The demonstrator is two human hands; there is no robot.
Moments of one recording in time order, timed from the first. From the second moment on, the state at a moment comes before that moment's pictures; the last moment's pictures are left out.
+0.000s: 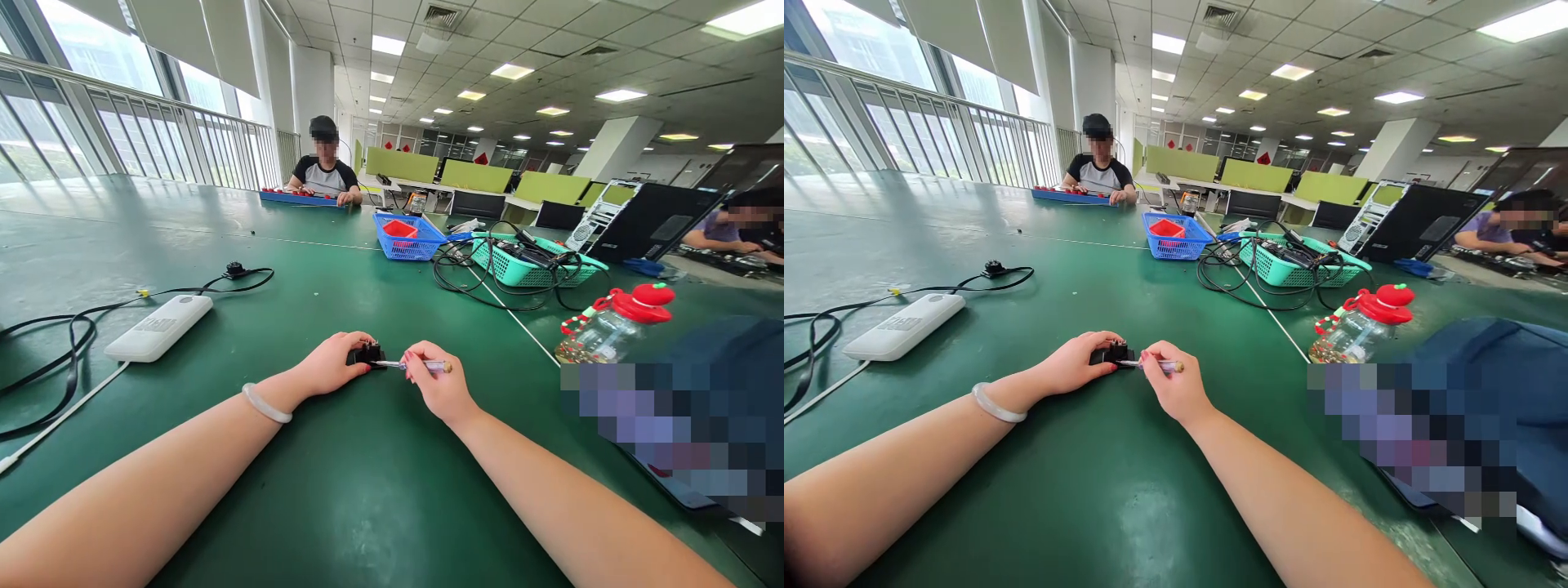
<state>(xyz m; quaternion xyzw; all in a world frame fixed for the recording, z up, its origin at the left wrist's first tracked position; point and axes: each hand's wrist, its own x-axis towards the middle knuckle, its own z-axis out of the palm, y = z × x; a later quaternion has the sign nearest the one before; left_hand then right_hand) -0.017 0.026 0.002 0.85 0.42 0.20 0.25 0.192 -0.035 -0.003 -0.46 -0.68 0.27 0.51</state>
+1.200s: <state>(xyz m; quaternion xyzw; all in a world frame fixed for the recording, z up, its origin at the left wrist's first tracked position) -0.019 0.027 -0.003 0.85 0.43 0.17 0.25 0.202 -0.019 -0.003 -0.51 -0.55 0.39 0.53</state>
